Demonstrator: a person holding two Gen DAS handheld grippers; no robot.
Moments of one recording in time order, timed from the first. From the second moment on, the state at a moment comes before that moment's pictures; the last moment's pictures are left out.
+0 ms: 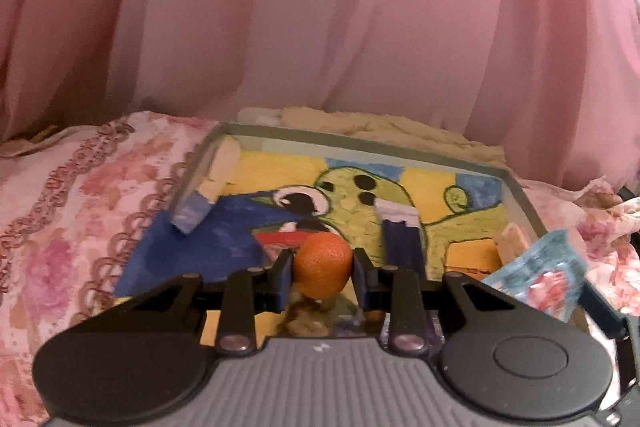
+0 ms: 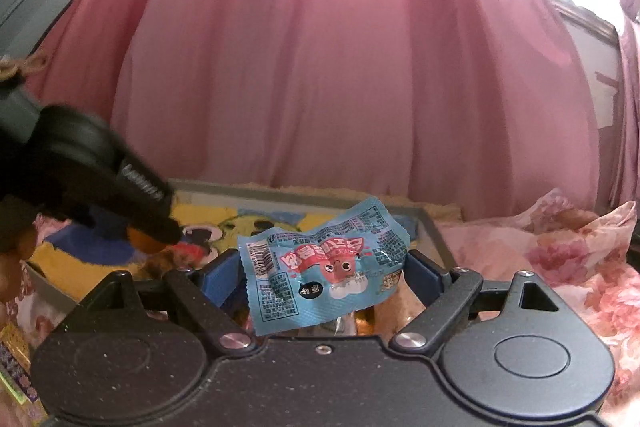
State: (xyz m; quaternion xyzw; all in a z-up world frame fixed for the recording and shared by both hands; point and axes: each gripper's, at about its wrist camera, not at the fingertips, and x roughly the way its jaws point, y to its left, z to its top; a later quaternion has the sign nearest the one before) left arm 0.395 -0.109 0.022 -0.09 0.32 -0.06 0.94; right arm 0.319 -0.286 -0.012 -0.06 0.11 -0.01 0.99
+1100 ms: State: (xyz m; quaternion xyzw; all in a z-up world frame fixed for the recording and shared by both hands) left arm 0.370 -0.109 0.044 -0.13 0.31 -0.07 0.94; right arm 0.302 -0.287 -0.006 -0.05 0.13 -0.02 0.99
